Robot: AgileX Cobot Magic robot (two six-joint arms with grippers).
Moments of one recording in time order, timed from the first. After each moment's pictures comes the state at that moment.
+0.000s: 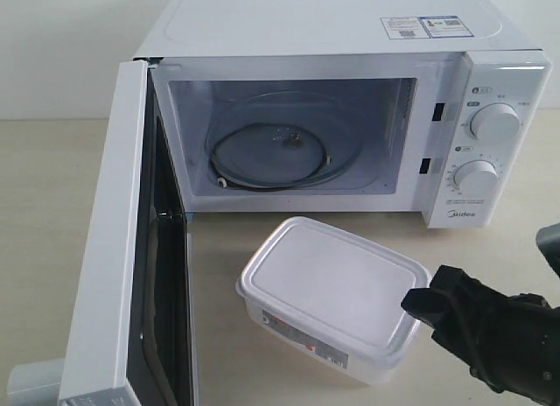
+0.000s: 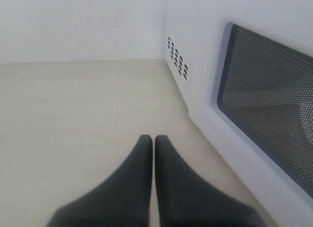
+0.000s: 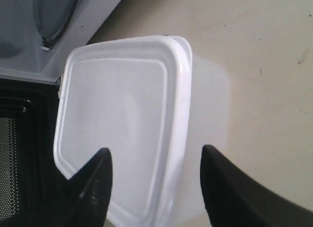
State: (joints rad) left arm -0.01 0.00 0.00 -0.09 0.29 0.05; right arm 0.37 1.37 -0.12 -0.23 -0.58 1.25
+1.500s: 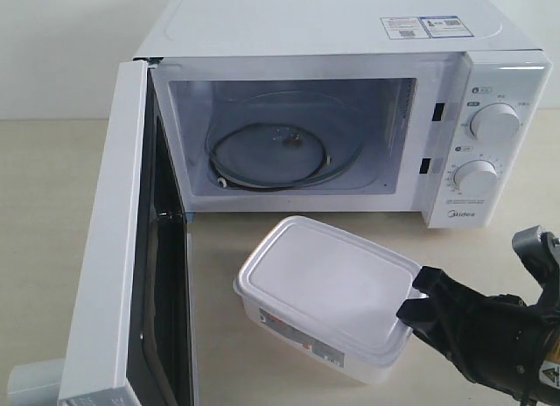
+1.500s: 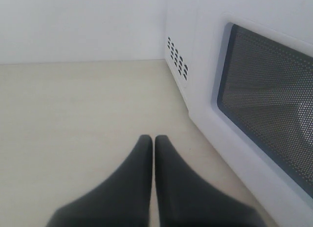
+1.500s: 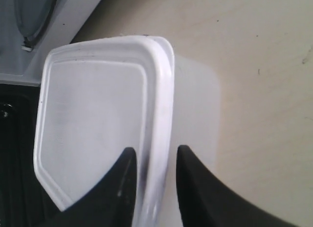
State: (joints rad) left arm -0.01 0.00 0.00 -0.09 0.29 0.05; right arm 0.37 1.54 -0.15 -0.21 -0.69 1.24
